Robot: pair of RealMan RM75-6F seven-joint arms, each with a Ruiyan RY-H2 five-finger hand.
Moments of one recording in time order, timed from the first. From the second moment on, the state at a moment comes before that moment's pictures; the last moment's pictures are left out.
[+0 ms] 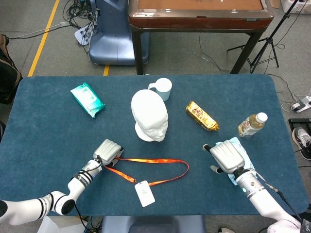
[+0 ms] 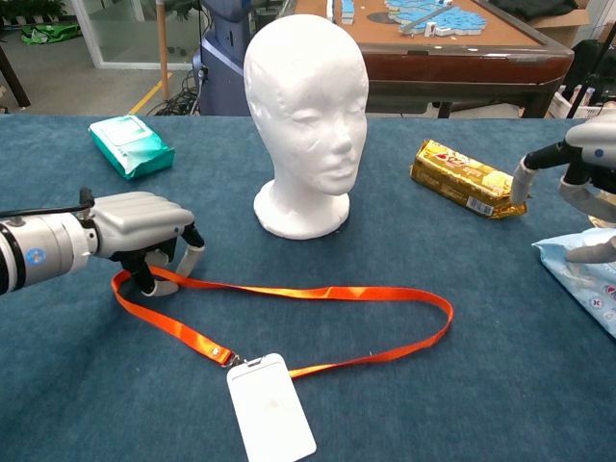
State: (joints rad) left arm -0.78 -1.60 -0.07 -1.33 1.16 0.82 0.43; right arm 0.56 -1.06 0.00 -1.95 -1.23 1.04 -0.57
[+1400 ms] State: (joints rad) left arm -0.78 -1.56 -0.07 -1.42 1.16 0.85 0.42; right arm 0.61 -1.19 0.01 -1.91 -1.17 1.00 -0.69
